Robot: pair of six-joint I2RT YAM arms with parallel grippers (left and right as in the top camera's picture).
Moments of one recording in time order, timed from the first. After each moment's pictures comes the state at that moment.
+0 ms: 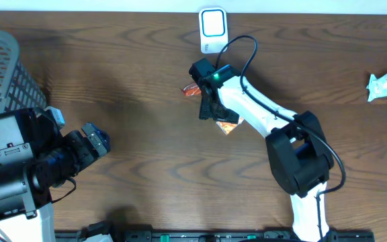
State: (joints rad) left arm 0.27 0.99 1.31 -1.44 0.29 -0.36; right arm 0.59 2.14 1.66 -1.04 0.12 0.78
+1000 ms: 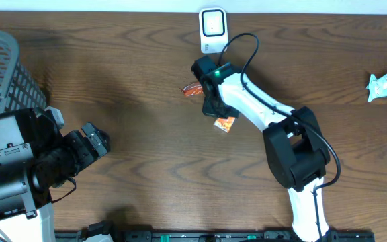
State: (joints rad) left arm 0.27 0.99 1.31 -1.44 0.29 -0.36; right arm 0.56 2.20 1.70 -1.02 0.10 0.75
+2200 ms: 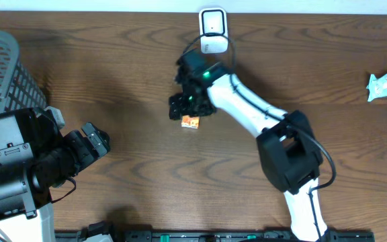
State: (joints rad) left arm 0.27 0.99 1.31 -1.44 0.29 -0.36; right arm 0.65 2.21 1.76 -0.87 -0.24 0.45
